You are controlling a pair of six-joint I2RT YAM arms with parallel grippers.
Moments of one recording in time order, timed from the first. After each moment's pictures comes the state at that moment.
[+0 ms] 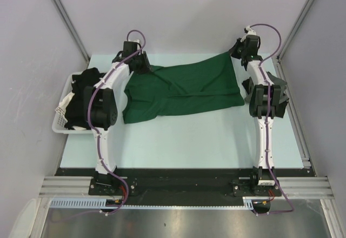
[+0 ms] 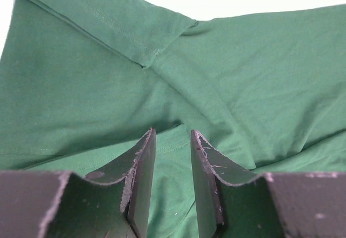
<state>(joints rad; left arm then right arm) -0.16 2.19 1.89 -0.45 0.19 -0.40 -0.02 2.66 2.44 -0.13 -0.24 0.34</state>
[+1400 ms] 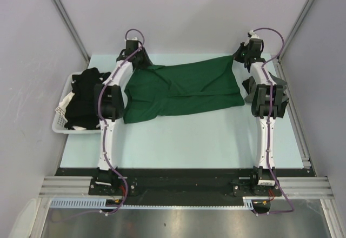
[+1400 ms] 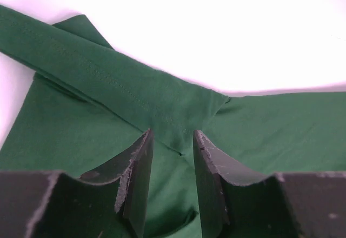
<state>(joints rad) -0.13 2.51 2.26 -0.43 0.14 -0.50 -0.05 2.66 2.38 -0.15 -0.24 0.34</state>
